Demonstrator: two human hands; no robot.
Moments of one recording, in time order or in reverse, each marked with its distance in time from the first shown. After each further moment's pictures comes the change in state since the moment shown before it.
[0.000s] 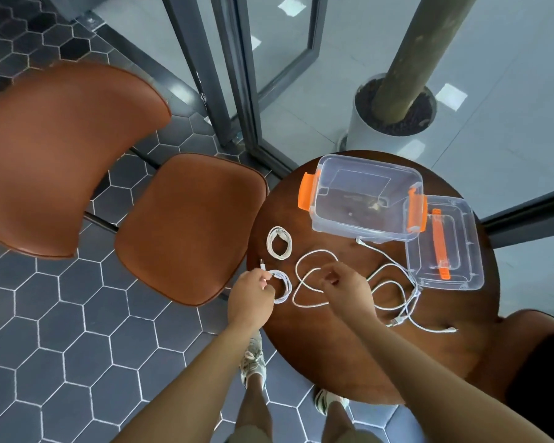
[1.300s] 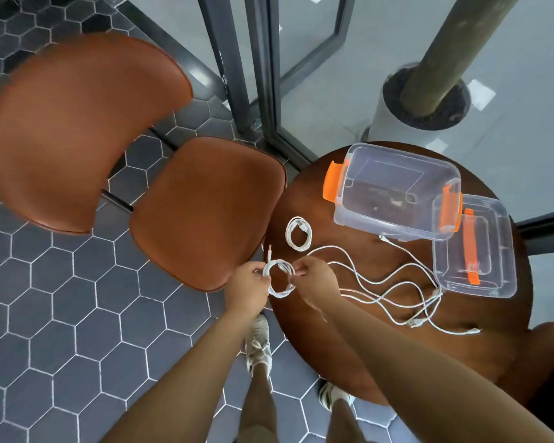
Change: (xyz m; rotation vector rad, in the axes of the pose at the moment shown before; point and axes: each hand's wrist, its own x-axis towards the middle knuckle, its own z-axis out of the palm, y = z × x) left_hand 0.011 -0.029 -0.018 -0.256 0.002 -0.226; right_hand 0.016 -0.040 0.080 0.055 -0.250 0.065
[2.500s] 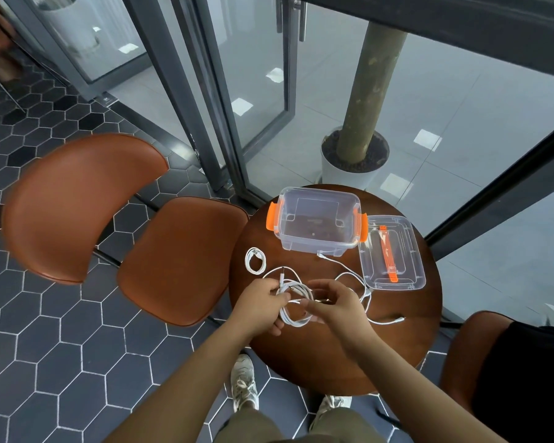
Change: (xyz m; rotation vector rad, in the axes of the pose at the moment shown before) left_hand -0.142 0.109 0.019 0.101 -0.391 0.250; right_hand -0.162 0.036 -0.147 0.606 0.077 -0.158
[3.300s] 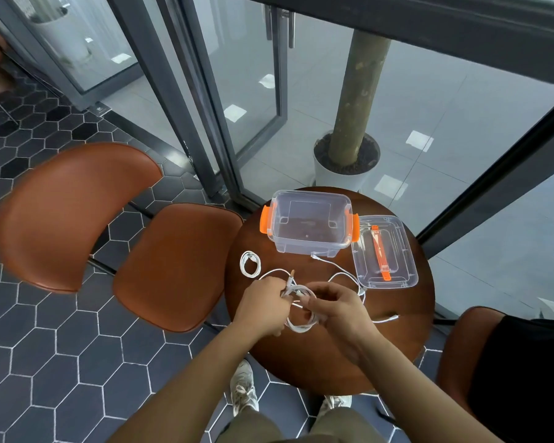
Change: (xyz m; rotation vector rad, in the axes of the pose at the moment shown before) left_hand -0.016 0.034 0.009 0.494 0.050 0.128; right_hand -0.018 -0.021 -0.007 0.394 -0.057 0.108
